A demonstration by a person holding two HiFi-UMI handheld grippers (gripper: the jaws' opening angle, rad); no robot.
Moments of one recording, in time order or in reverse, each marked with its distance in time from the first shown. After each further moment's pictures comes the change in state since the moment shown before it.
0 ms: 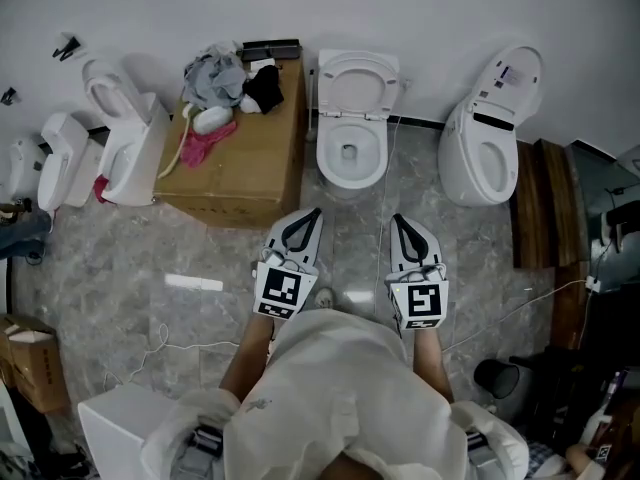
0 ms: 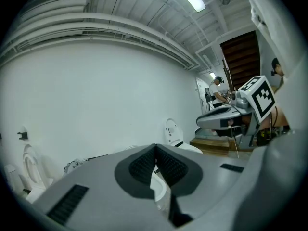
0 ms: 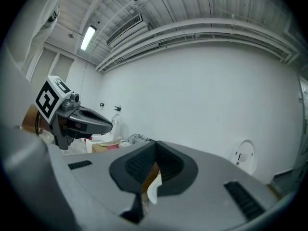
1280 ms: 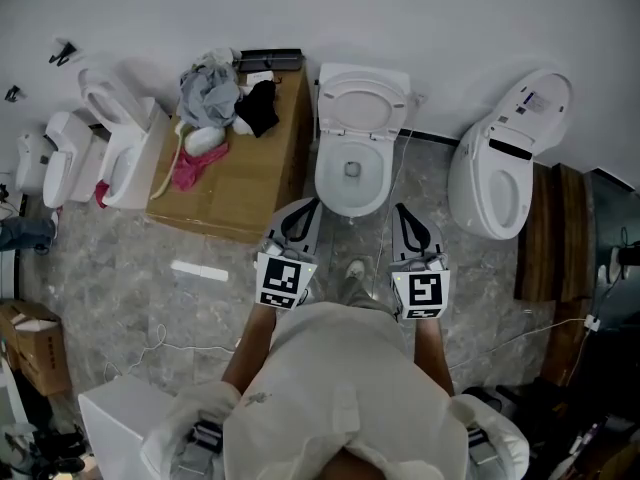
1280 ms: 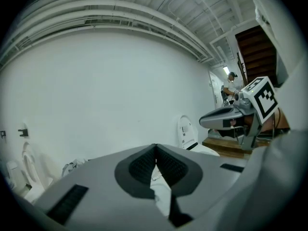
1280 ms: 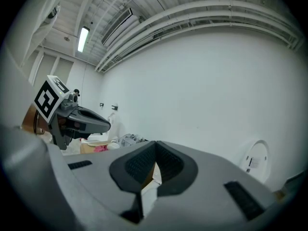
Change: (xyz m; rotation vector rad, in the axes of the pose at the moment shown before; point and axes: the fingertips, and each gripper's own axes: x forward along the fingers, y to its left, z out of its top) left arm 0.179 0.071 0.014 -0.045 0.054 0.103; right arm 0.162 -0.127 -0.013 0.027 0.006 0.083
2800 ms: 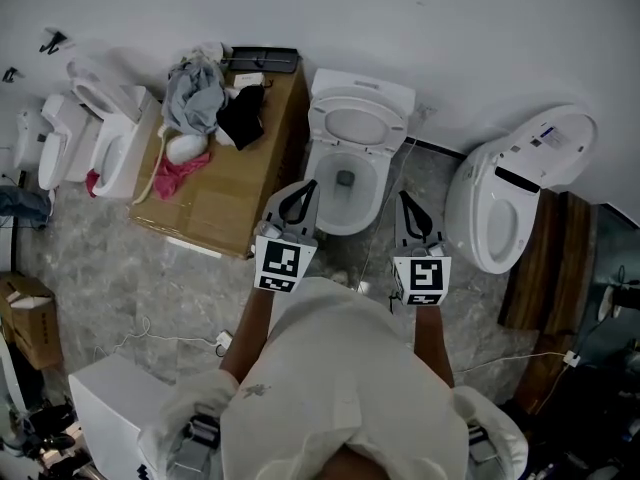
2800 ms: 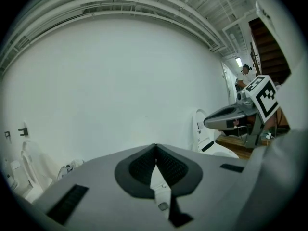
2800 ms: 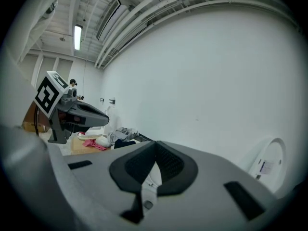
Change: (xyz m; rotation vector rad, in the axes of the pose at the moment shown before) left arm 0.170 0.049 0.007 -0.017 0.067 0.102; right arm 0.142 -0.128 -0.039 0.000 0.085 0.071
